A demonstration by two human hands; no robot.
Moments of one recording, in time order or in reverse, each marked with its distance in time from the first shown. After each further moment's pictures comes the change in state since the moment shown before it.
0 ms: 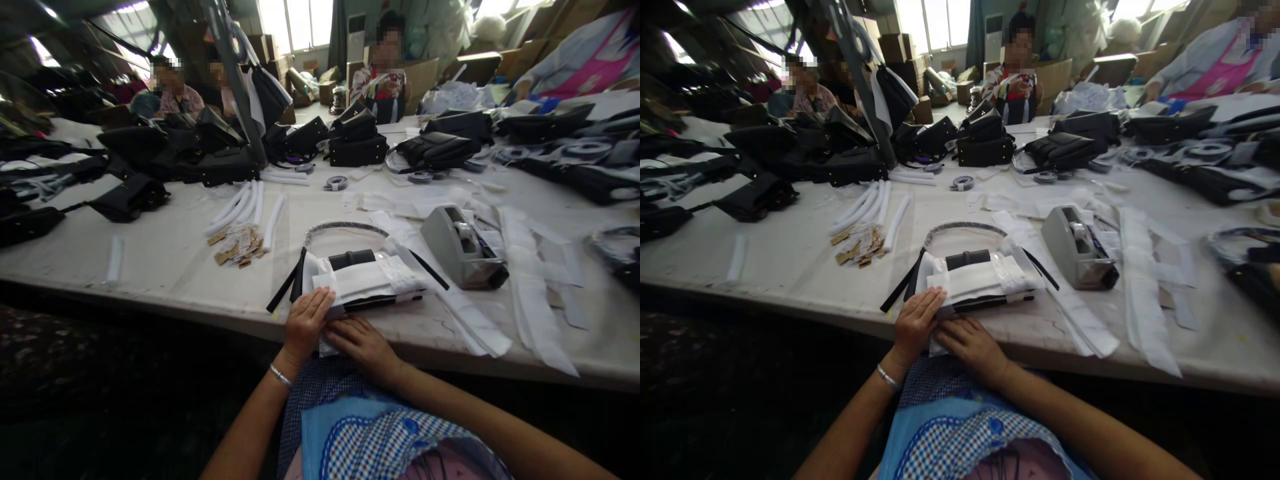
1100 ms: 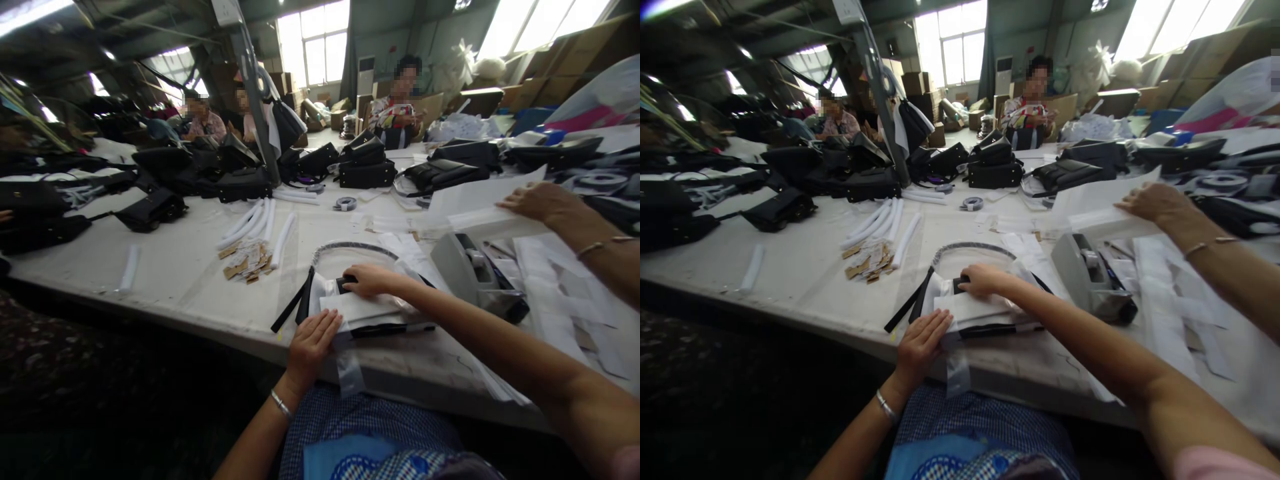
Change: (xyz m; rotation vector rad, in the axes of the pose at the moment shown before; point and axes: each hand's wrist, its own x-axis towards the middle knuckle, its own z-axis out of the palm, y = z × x) left_hand -0.002 -0.004 0.001 0.053 0.010 0.025; right_hand 0.154 0.124 -0.080 0.019 -0.596 0.446
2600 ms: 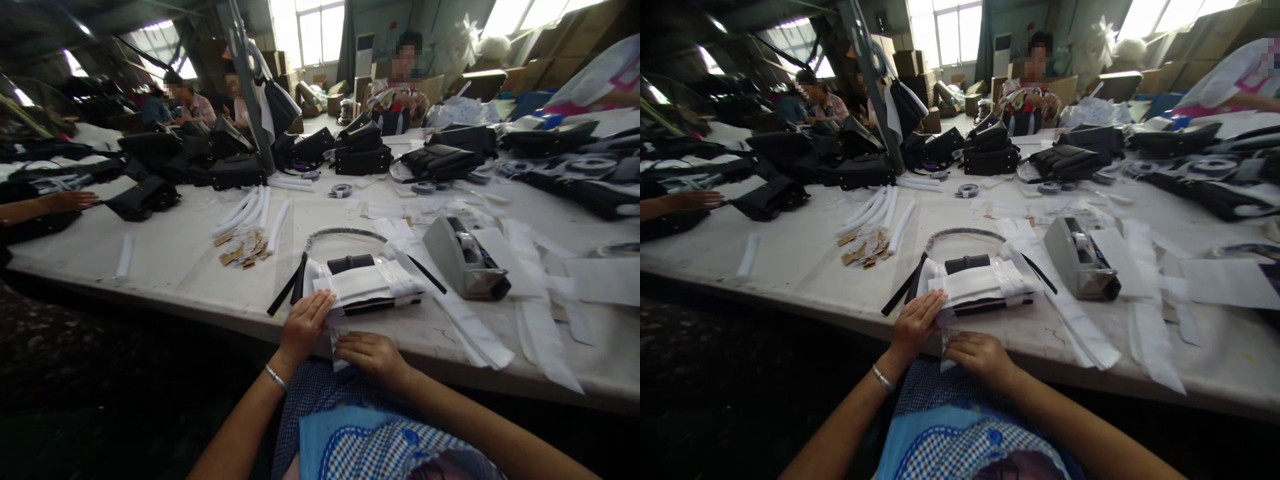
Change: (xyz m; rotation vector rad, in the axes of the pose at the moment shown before) left_hand -0.001 -0.002 -0.004 -0.033 -0.122 -0.016; right_hand -0.127 -0.048 0.160 0.100 0.834 -0.686
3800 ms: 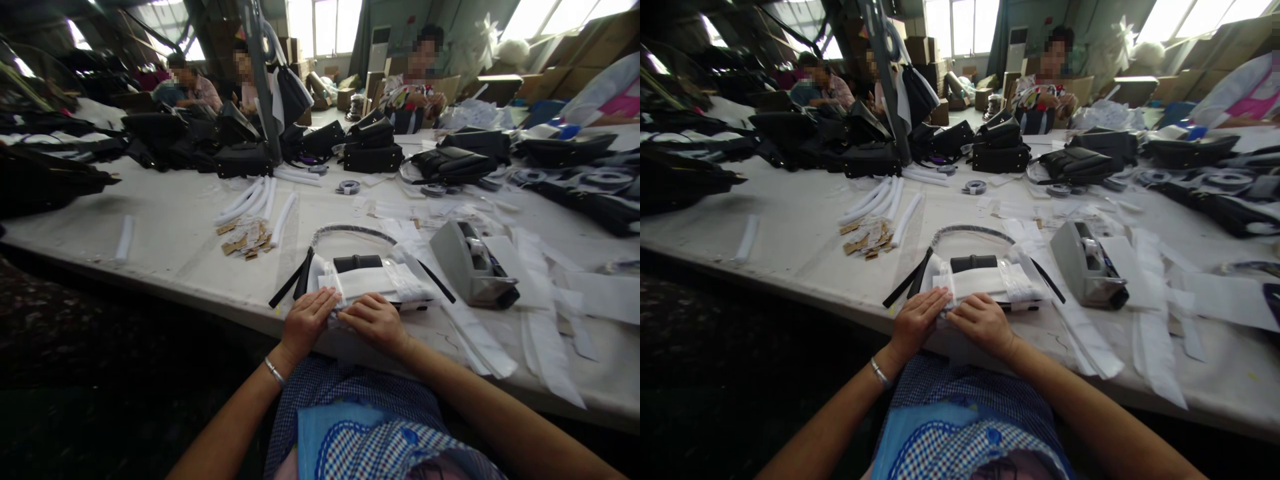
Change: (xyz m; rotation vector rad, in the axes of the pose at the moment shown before) left_hand 0.001 0.003 0.000 -0.113 0.025 -0.062; right_hand 0.054 0.032 -0.024 -0.299 -0.055 -0.038
